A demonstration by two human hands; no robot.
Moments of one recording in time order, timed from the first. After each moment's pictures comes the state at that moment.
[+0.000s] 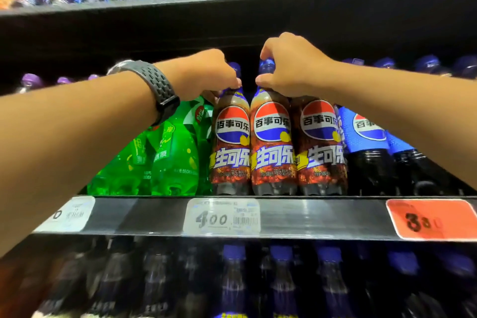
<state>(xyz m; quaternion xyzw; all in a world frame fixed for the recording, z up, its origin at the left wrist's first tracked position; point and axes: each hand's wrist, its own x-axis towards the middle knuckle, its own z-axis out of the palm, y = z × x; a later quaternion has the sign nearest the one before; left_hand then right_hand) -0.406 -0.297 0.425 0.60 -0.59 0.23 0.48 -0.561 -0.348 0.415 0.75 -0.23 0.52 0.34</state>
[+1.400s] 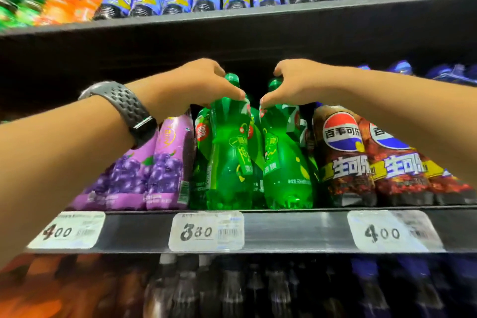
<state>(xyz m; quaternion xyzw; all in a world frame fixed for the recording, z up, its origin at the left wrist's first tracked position) -0.241 -0.216 0.414 0.56 -0.62 0.25 0.49 -0.413 -0.290 0.423 0.79 -0.33 0.45 0.25</state>
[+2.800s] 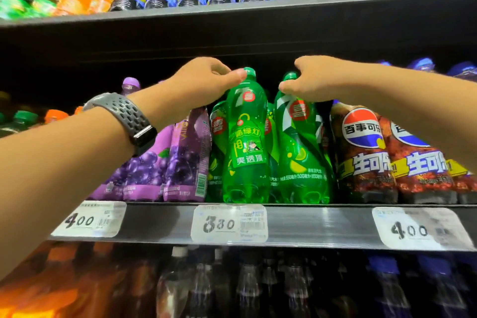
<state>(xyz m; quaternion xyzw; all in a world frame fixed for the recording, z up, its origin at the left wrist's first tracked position) -0.207 -0.216 0.399 0.49 -0.64 0.28 0.53 -0.407 -0.290 0.418 0.76 -0.37 0.47 0.25</state>
